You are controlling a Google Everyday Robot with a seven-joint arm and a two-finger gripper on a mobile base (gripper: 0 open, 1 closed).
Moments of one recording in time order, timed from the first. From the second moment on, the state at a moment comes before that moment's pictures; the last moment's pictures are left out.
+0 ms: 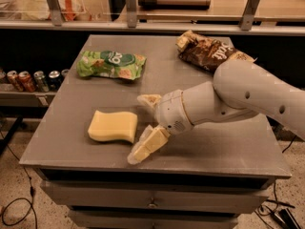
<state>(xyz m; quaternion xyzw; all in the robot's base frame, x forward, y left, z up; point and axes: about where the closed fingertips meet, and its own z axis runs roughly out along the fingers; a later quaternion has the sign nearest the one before) 0.464 0.031 0.826 -0.58 0.65 0.33 0.37</state>
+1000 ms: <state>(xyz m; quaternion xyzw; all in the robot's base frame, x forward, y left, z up) 0.463 0.036 0.825 -0.58 0.64 0.34 0.38</state>
